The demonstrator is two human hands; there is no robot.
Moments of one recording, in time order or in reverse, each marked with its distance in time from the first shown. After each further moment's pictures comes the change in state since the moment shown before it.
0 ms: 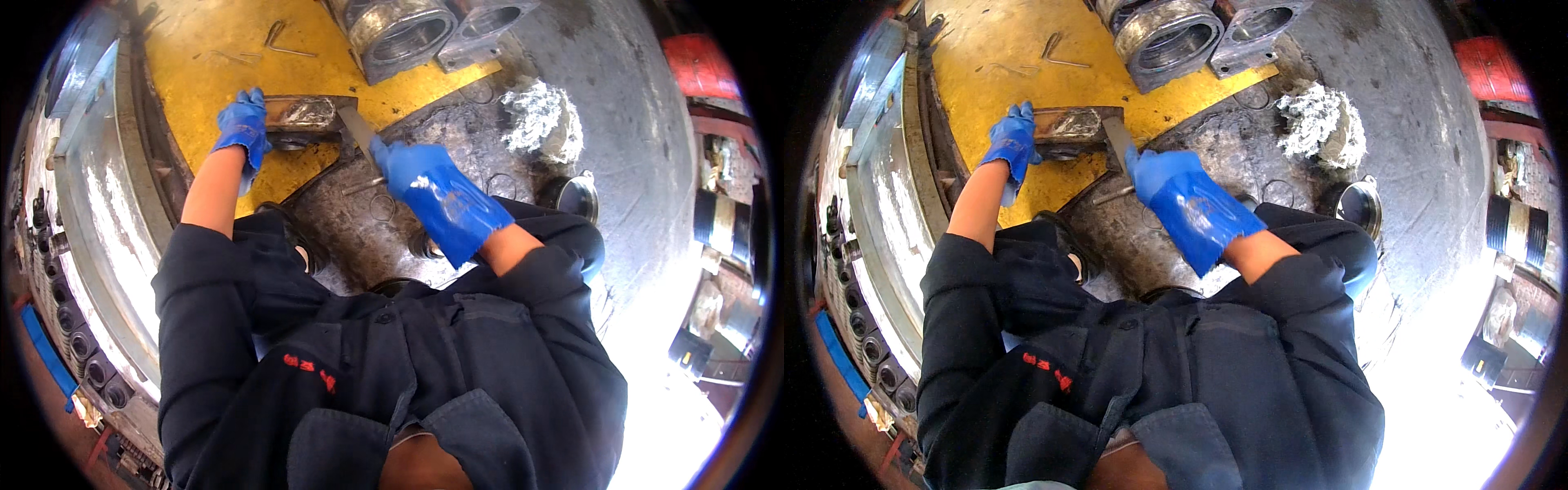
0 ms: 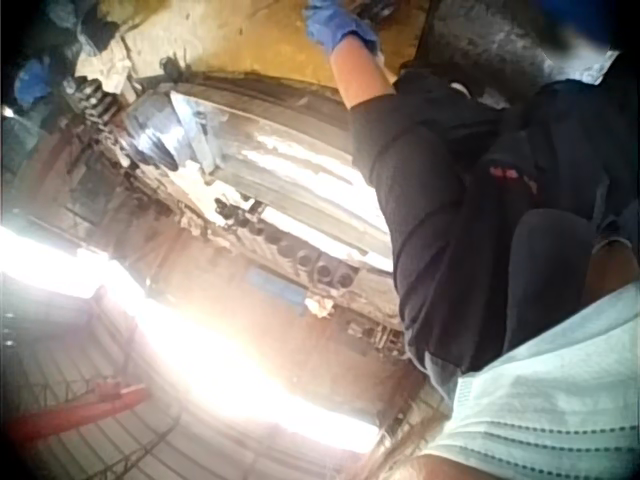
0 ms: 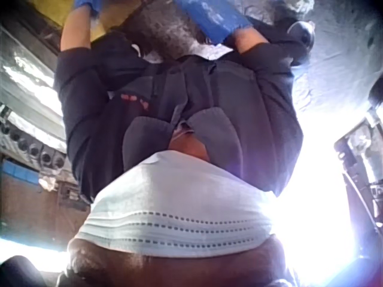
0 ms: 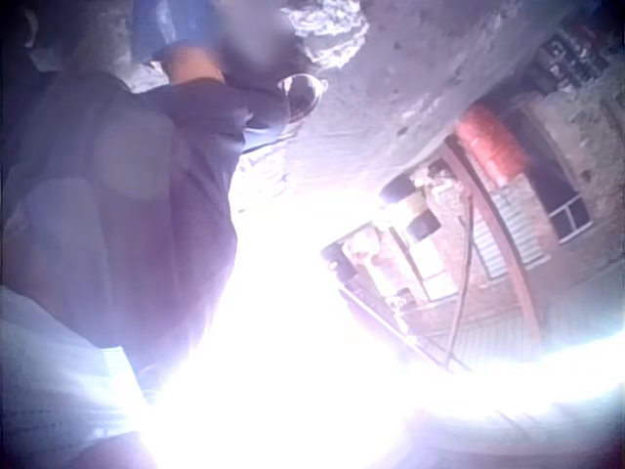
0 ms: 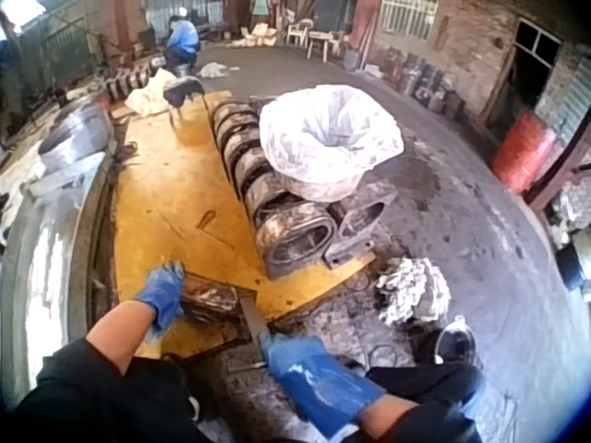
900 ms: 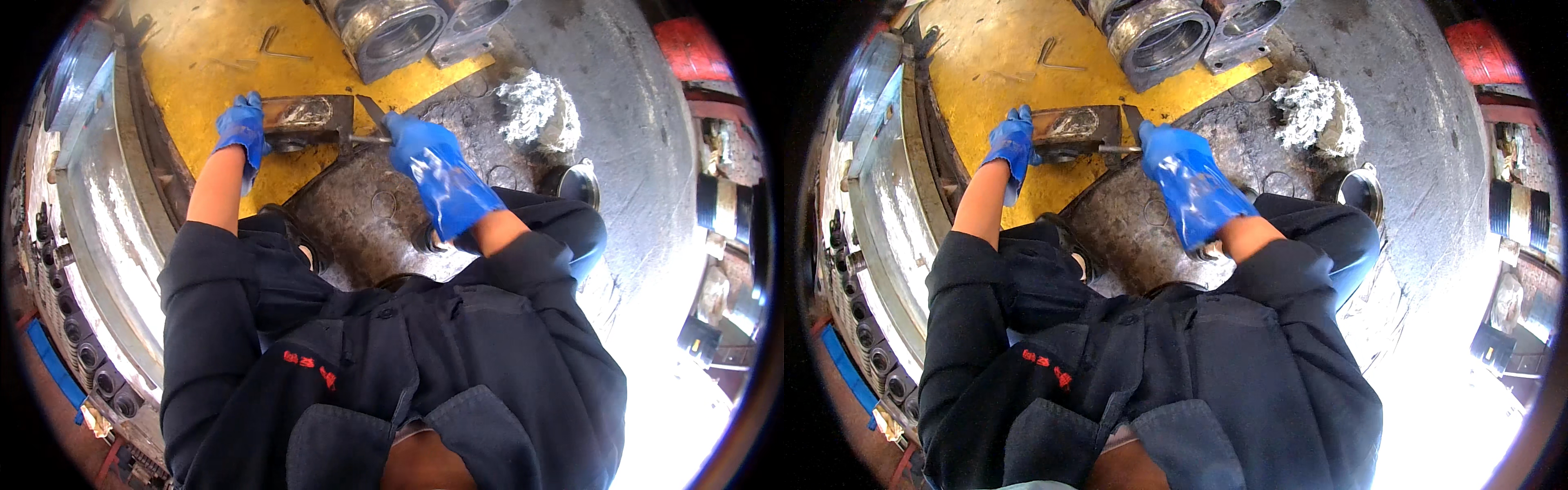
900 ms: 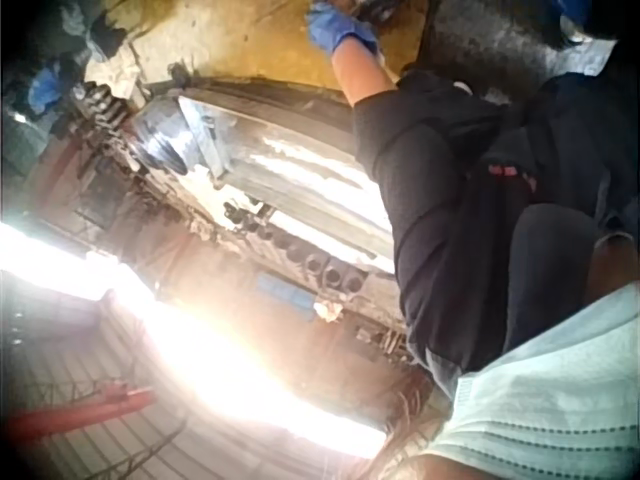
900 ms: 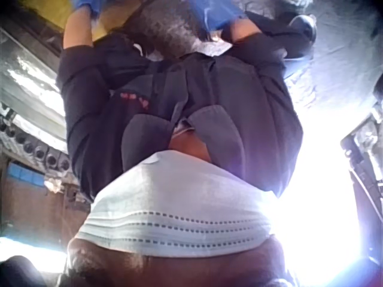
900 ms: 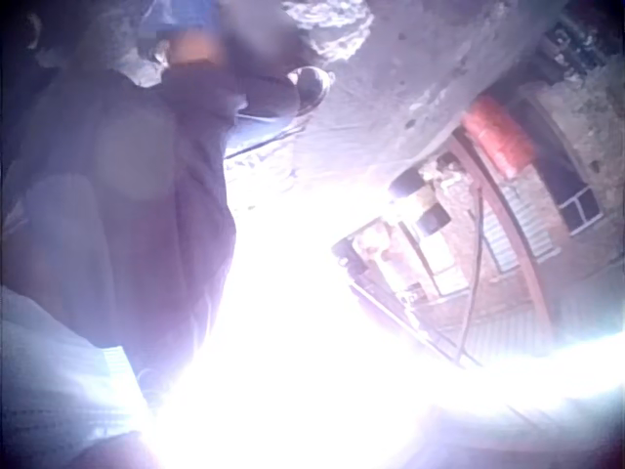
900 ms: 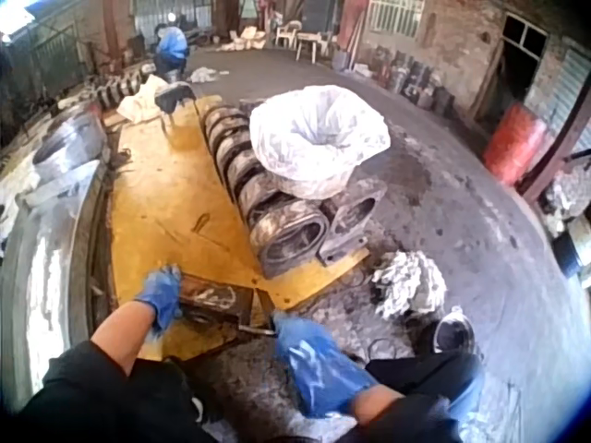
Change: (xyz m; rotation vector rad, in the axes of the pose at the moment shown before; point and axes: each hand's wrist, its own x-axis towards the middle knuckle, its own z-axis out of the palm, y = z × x) left_hand 0.008 0.005 0.003 -0.018 0.049 0.058; right_hand 0.001 0.029 0.007 0.227 0.187 0.154
